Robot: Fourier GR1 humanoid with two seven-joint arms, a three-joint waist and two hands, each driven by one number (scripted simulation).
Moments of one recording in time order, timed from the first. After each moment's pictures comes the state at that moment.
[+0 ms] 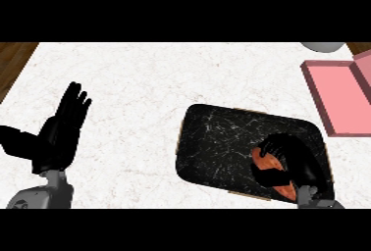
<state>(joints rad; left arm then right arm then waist) -0.11 0.10 0.08 -1.67 0.10 0.10 0.23 -0.02 -0.13 0.16 -1.70 0.67 0.14 0.56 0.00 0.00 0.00</state>
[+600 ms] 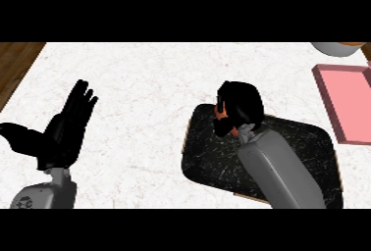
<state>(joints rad) -0.13 0.10 0.06 -1.66 0.10 0.08 0.23 -0.58 -0.06 0.32 -1.30 1.01 0.12 0.61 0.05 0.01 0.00</state>
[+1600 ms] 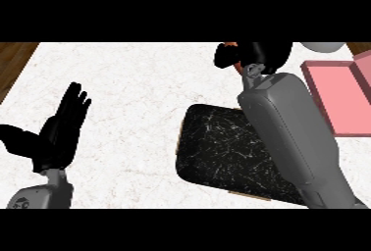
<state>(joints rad) -0.12 0.10 0.09 -1.64 0.10 0.08 0.21 -0.96 -0.09 0.15 -1.30 1.15 -0.03 0.87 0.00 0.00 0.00</state>
